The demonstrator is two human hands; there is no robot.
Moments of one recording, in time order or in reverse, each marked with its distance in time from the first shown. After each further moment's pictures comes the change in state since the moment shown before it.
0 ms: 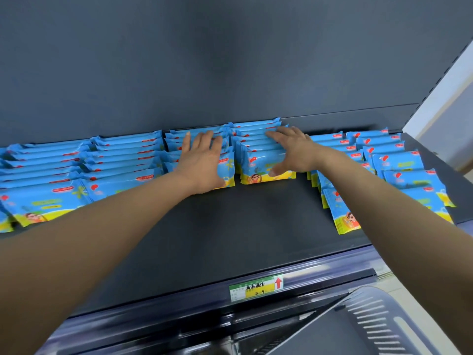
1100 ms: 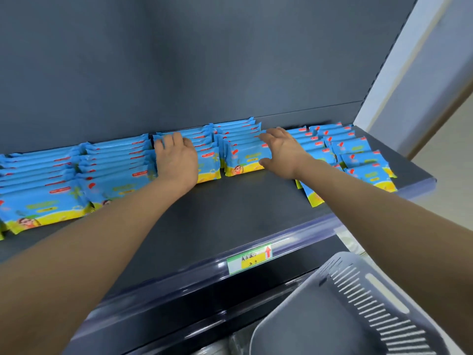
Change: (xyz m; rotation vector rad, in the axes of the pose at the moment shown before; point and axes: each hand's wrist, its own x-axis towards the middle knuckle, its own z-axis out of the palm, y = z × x) left_hand -0.030 -0.001 -0.006 0.216 0.137 -0.168; right_hand -0.073 -0.031 0.012 -0.048 0.259 0.115
